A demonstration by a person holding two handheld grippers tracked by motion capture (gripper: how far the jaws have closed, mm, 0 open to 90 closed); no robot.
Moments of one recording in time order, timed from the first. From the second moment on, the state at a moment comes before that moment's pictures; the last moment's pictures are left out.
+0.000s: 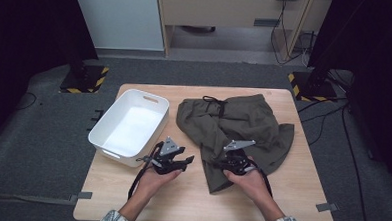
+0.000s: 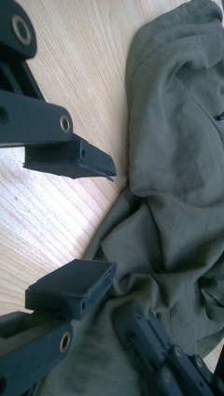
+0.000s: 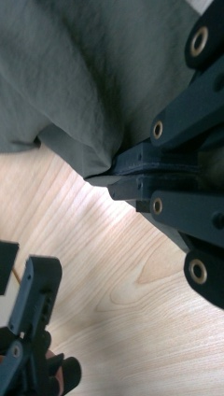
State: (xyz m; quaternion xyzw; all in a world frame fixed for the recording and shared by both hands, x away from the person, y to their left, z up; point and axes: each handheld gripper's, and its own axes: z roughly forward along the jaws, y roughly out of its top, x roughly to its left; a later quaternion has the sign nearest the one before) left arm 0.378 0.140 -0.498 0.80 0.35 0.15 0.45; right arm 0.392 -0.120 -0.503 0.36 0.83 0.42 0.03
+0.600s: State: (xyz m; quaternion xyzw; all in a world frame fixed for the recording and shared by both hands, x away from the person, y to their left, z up) left arm 0.389 0.105 -0.508 0.82 0.32 0.14 0.45; right arm 0.373 -0.180 -0.499 0.41 0.82 0.38 0.12
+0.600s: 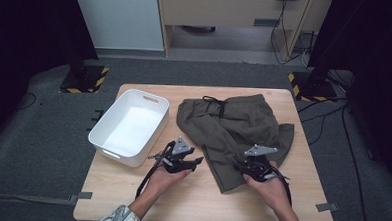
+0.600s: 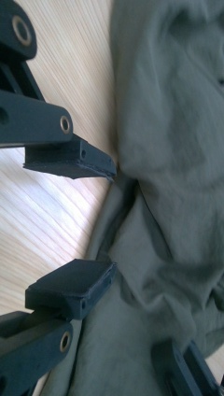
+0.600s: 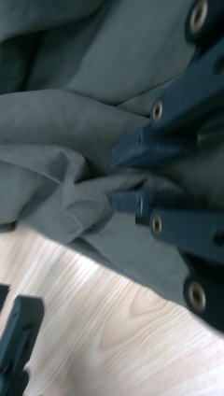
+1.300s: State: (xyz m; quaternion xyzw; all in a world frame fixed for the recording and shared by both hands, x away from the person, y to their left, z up) left arm 0.410 0.068 -0.534 0.85 0.30 0.12 0.41; right arm 0.370 -0.176 -0.501 0.41 0.81 0.41 0.09
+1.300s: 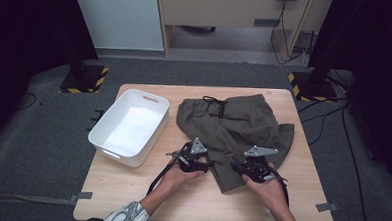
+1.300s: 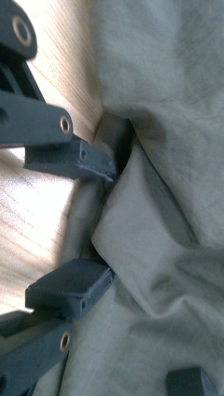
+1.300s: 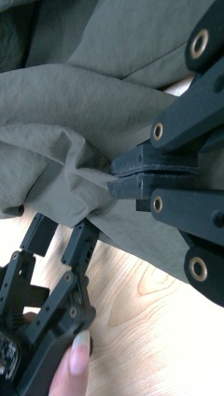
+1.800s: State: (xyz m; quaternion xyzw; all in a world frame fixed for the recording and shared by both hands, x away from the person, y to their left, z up) left arm 0.411 0.073 -0.523 0.84 0.30 0.10 0.44; right arm 0.366 -0.176 -0.496 0.40 0.81 0.41 0.11
